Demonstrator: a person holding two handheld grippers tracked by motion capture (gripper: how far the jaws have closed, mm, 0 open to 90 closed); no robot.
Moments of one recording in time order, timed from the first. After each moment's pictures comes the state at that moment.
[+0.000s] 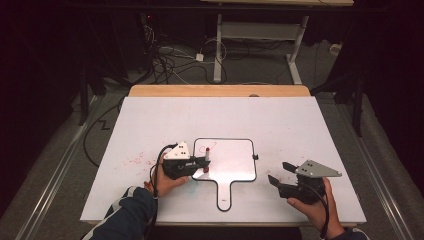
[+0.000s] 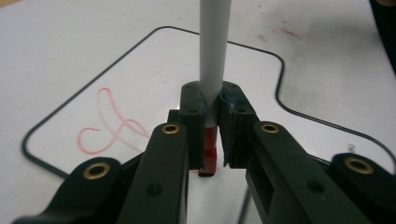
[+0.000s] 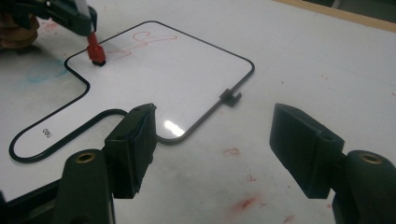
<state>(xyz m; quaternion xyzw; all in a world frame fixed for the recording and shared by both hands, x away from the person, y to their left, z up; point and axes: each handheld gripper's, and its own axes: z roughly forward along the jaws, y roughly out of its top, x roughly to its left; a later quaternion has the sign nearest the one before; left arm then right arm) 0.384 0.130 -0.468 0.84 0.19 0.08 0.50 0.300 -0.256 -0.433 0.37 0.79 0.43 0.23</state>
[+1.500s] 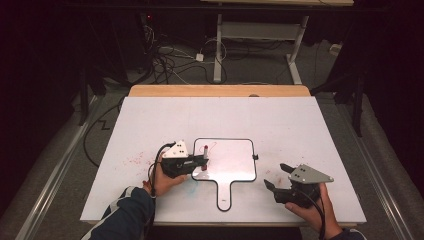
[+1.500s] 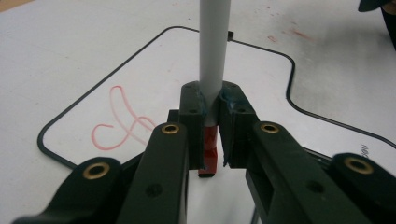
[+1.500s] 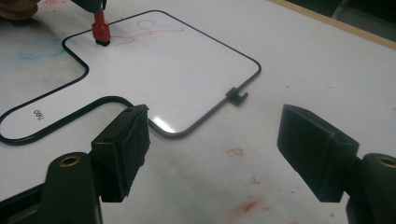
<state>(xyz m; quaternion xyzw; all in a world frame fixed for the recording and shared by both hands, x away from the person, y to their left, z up) 0.389 0.133 -0.470 0.84 0.19 0.08 0.50 0.297 -0.247 -0.441 0.33 0.81 0.41 0.26</state>
